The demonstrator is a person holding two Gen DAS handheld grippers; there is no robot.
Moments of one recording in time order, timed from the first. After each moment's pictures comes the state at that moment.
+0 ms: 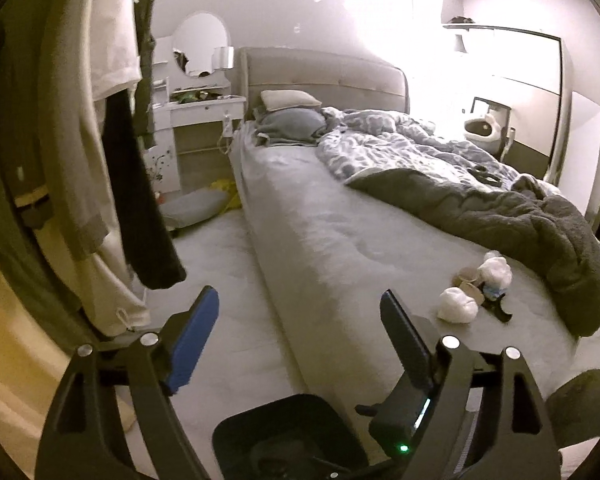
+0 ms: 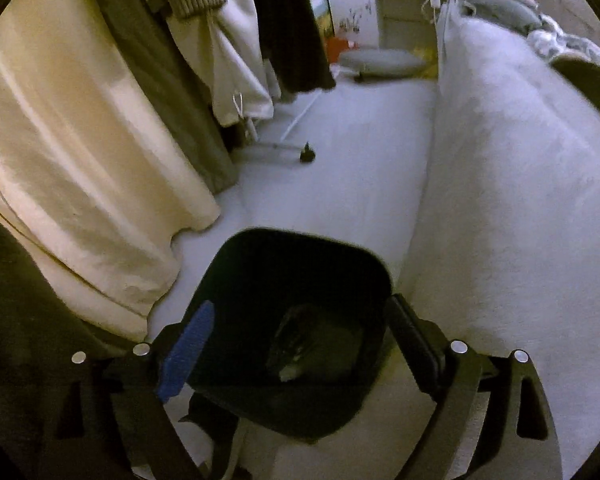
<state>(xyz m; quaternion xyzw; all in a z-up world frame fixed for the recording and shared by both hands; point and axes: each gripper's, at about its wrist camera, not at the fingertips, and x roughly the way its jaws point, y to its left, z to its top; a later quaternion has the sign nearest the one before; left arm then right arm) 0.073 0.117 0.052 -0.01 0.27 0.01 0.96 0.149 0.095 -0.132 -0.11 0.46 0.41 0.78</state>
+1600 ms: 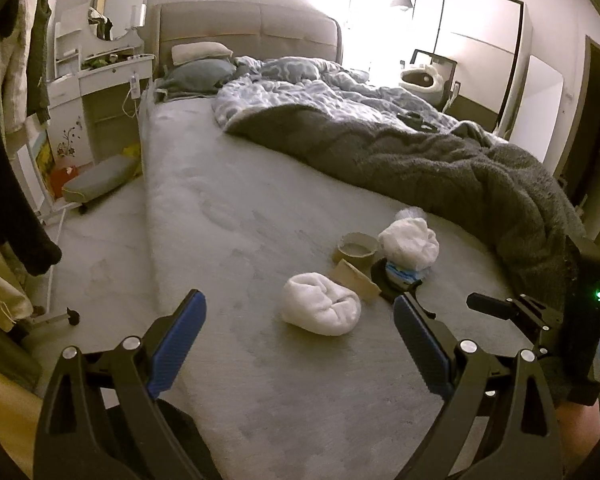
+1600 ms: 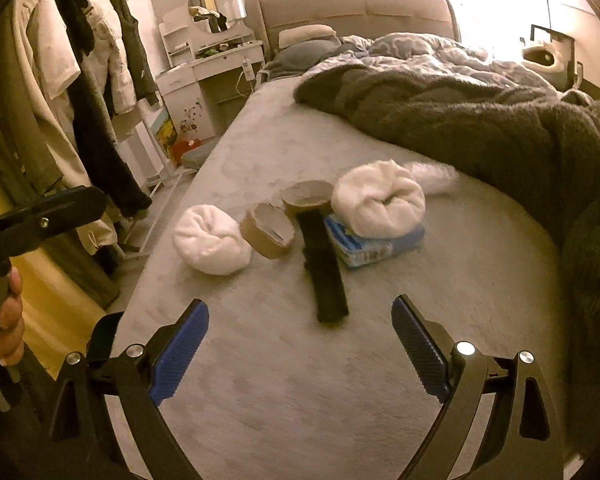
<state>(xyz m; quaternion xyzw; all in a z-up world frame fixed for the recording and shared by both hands) 0.176 -0.058 -0.024 -0.02 0.35 -0.10 0.93 0.201 -0.197 -0.086 0.03 0.38 0.20 0.90</state>
